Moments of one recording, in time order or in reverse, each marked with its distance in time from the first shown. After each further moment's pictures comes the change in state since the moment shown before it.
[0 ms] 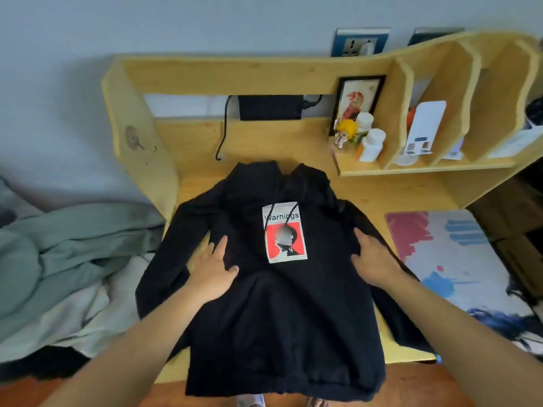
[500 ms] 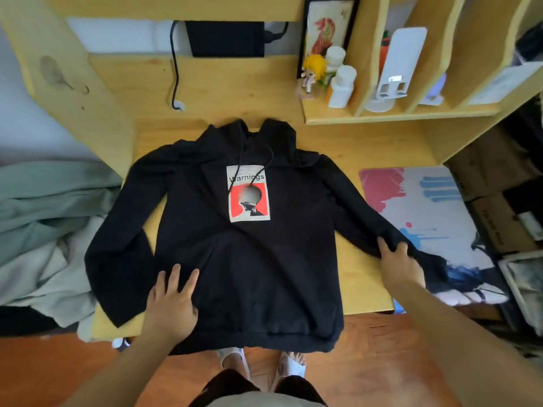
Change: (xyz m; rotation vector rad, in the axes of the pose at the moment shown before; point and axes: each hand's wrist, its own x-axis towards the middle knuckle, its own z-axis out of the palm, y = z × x) left_hand -0.095 -0.061 0.133 0.506 0.030 0.012; right_hand -0.030 0.169 0.044 -0.578 0.054 0.203
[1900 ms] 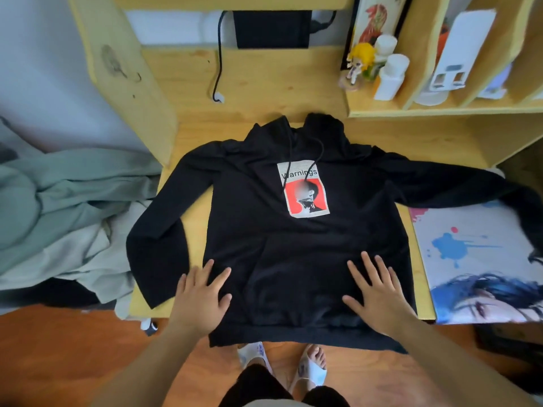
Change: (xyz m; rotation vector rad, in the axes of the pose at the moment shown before) left_hand -0.009 -0.017 0.017 0.037 0.088 0.040; right_hand -0.048 -0.076 0.066 -0.005 0.002 -0.451
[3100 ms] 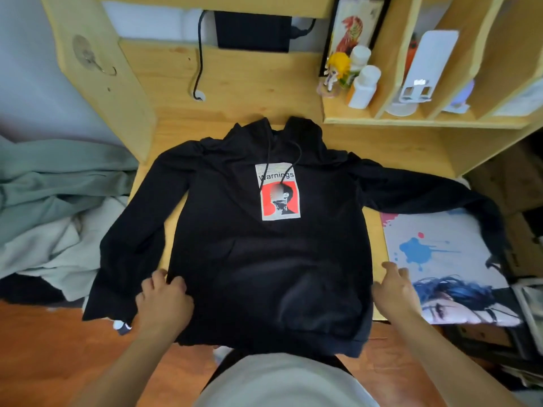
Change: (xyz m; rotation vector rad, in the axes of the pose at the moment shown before) left_hand -0.013 0.032 -0.031 -0.154 0.004 -0.406; right_hand -0.020 0.052 -0.064 0.530 0.054 0.529
